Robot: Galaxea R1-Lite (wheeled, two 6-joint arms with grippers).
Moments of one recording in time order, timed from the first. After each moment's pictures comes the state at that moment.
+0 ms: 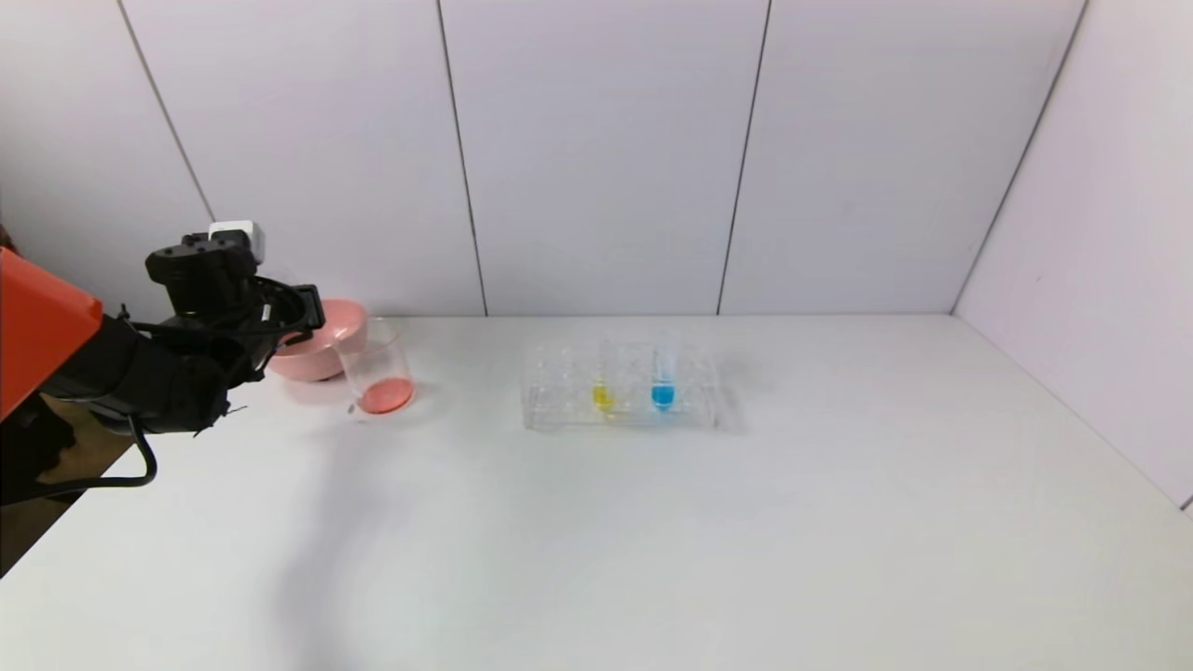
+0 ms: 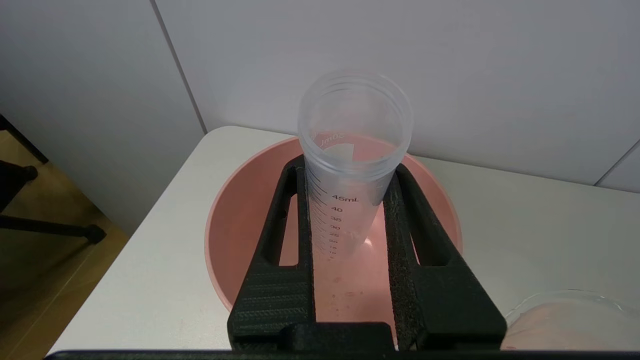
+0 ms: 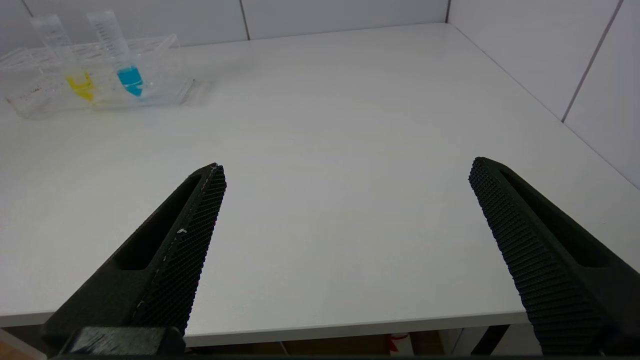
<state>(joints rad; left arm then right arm) 0.09 2.13 -1.13 -0.92 0.16 -0.03 0.00 0.00 0.00 0.00 -0.04 0.09</state>
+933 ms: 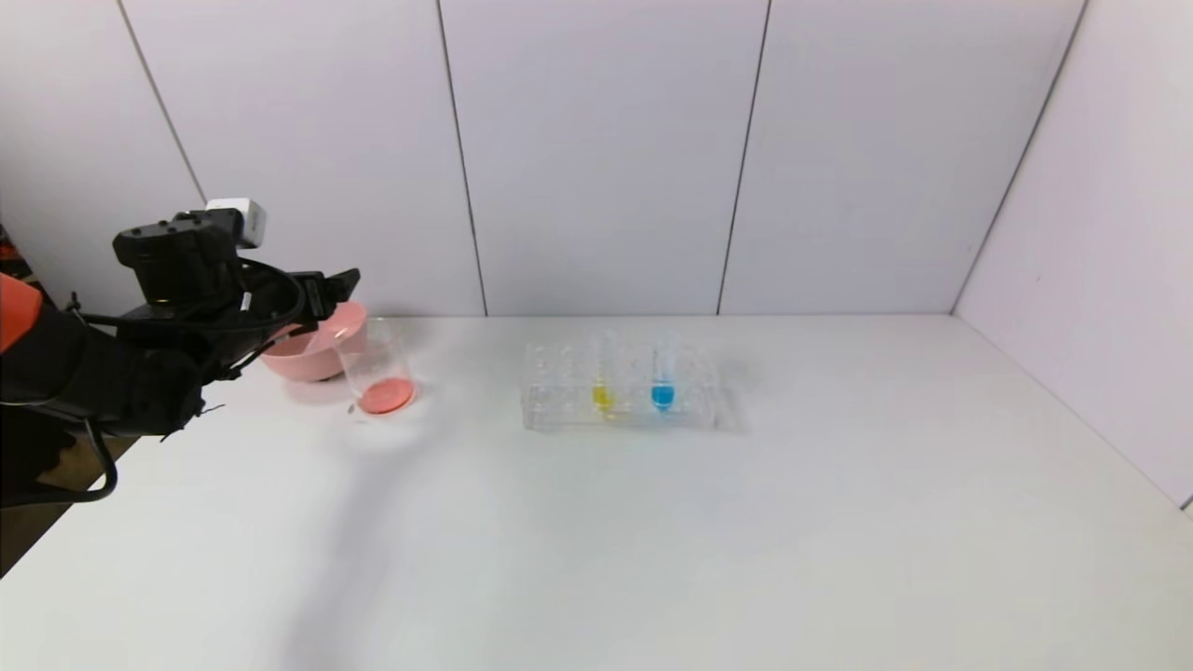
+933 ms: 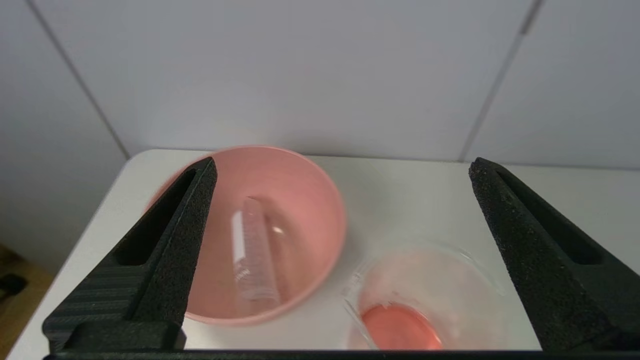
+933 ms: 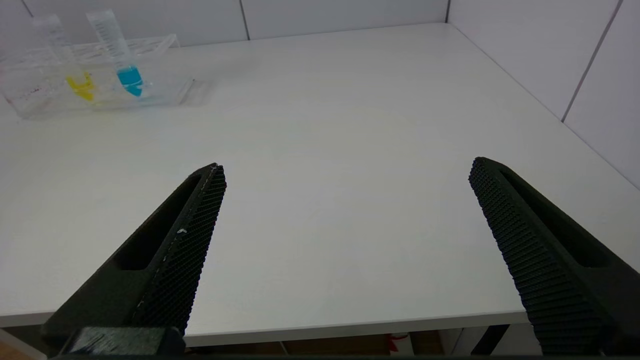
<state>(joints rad) 0.06 1.96 -1.02 -0.88 -0.06 -0.04 0.00 0.00 0.00 0.00 -0.04 0.09</state>
